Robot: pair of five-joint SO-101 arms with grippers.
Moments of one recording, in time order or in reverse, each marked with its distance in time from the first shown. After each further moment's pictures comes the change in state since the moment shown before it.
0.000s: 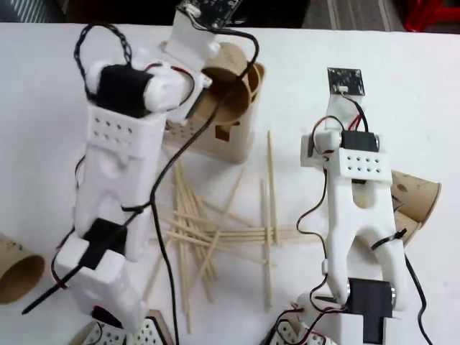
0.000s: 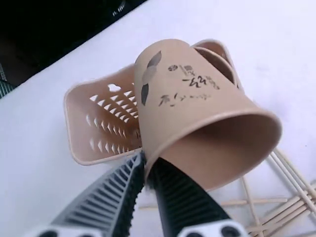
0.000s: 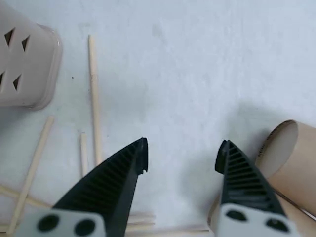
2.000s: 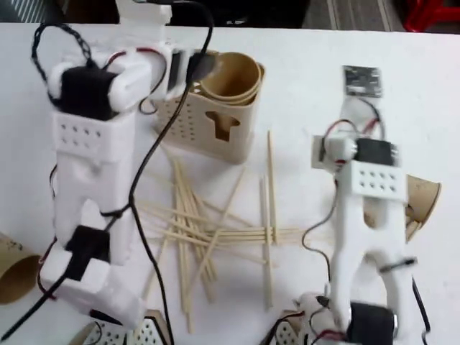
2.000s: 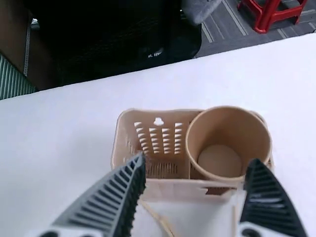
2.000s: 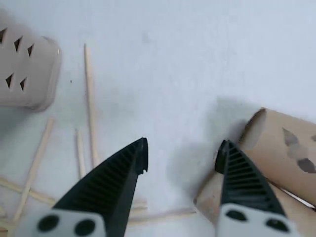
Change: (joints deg) left arm -6.7 -7.5 1.8 -7.6 12.9; right arm 4.4 -12.1 -1.0 7.7 0.0
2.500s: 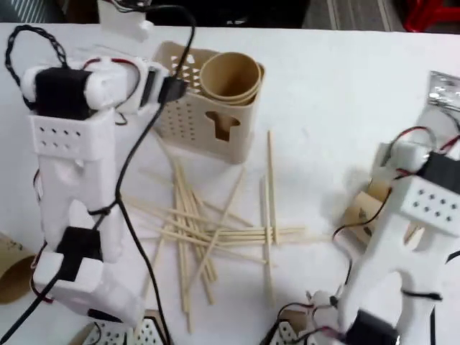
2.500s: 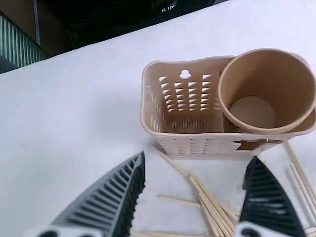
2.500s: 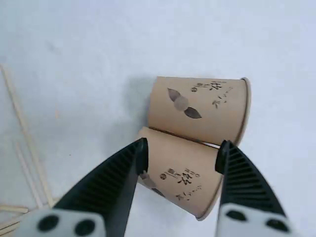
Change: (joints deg) left arm -6.4 -1.8 1.2 7.8 -7.5; right arm 19.1 1.1 -10.6 11.3 4.9
